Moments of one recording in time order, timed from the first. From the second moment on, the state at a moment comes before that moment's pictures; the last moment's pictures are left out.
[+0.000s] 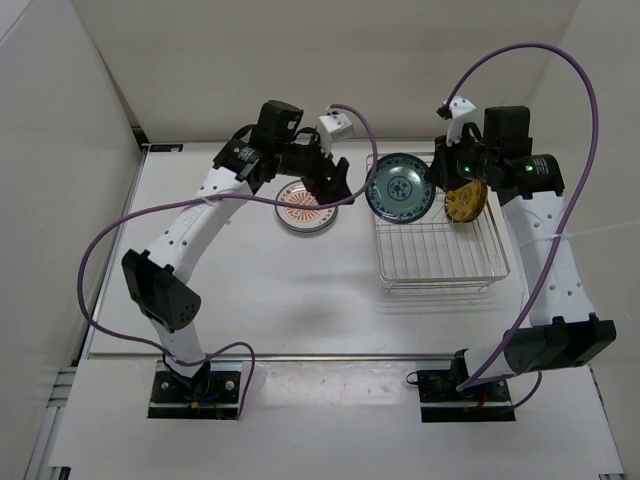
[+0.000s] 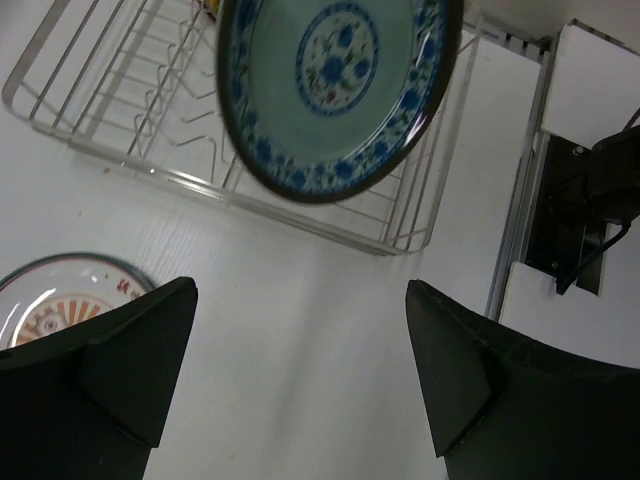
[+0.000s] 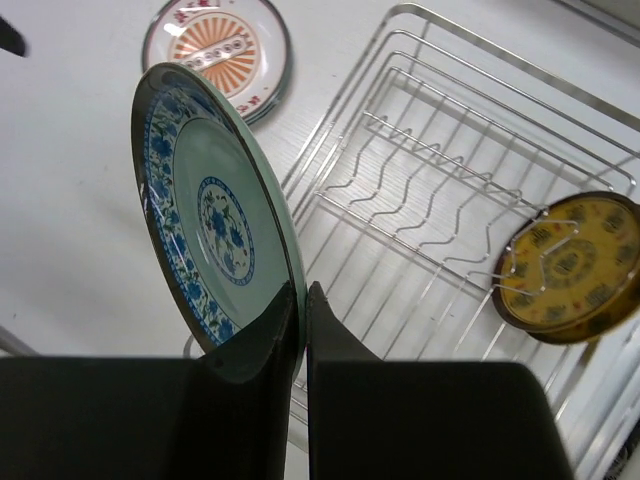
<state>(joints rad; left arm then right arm) -0.56 1.76 1.93 -0.75 0.66 0.21 0.15 1.40 1.72 -0.96 -0.39 -0.22</state>
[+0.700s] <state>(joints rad) -0.60 1.97 2.12 -0.73 0.66 0.16 0.15 1.41 1.70 -0.96 -0.54 -0.24</state>
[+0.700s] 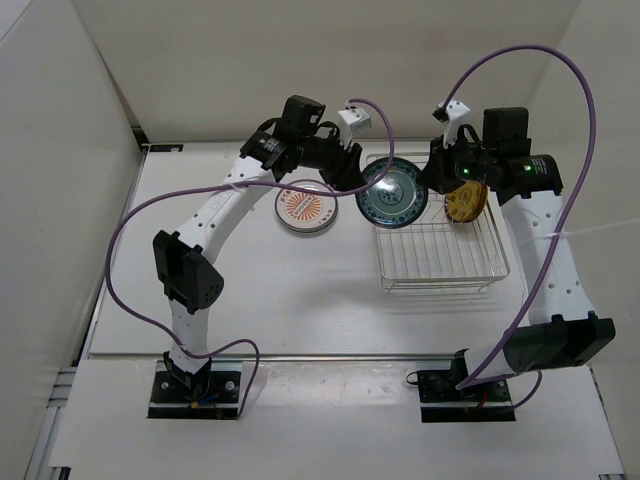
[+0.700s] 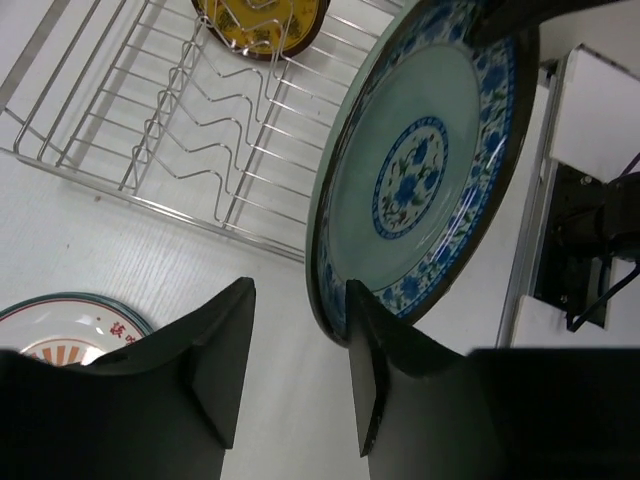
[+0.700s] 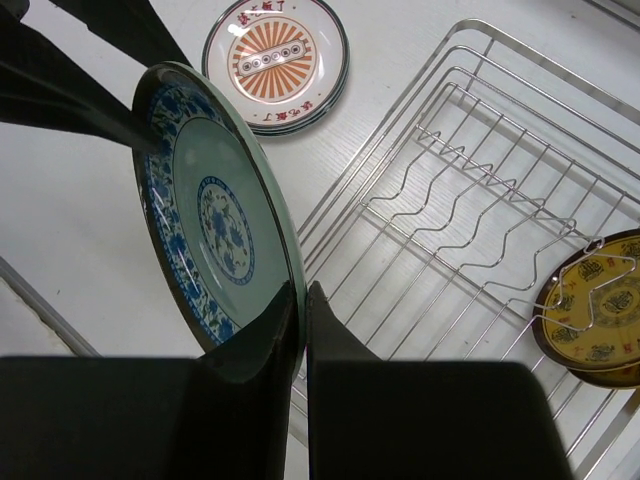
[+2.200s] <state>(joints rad) -0.28 2.00 1.30 -0.70 0.77 0.18 0.10 1.41 1.60 -0.85 -0.29 -0.17</state>
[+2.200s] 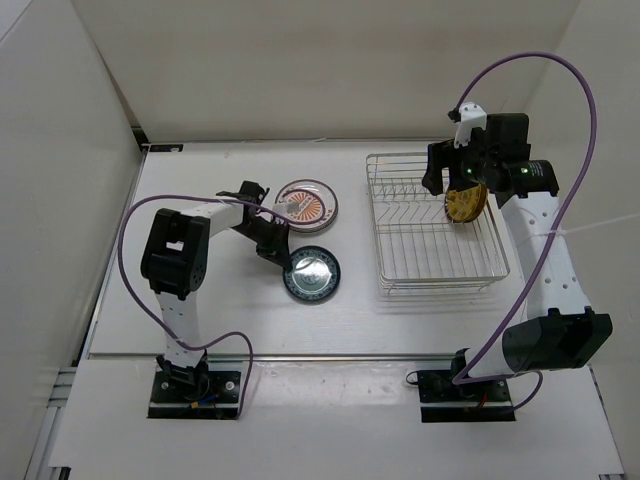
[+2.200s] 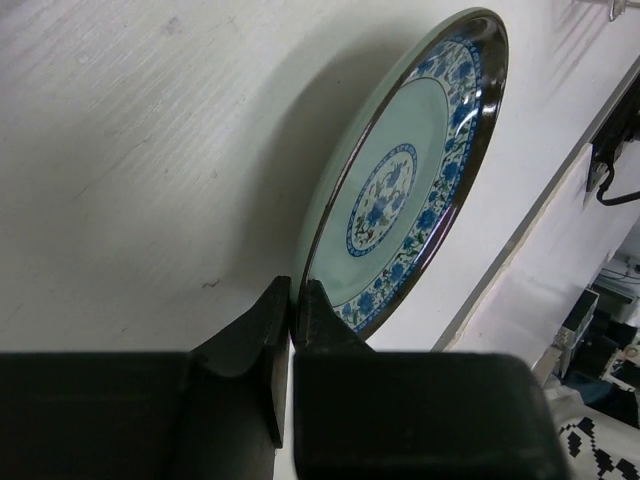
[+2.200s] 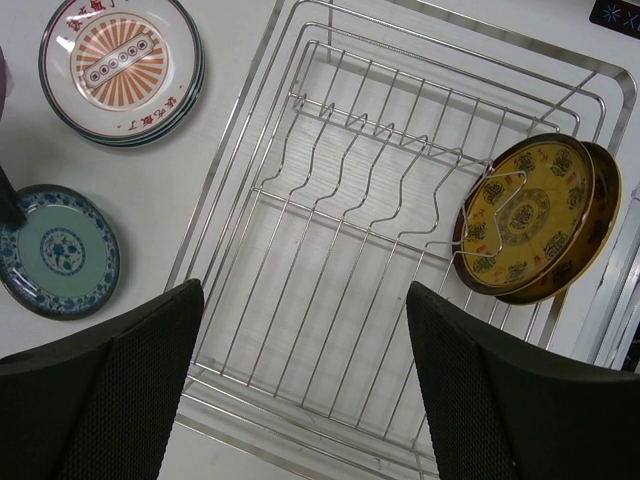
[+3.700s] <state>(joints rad) -0.25 1.39 1.45 -0.74 0.19 0.16 0.00 1.71 1.57 -0.74 0.09 -0.33</state>
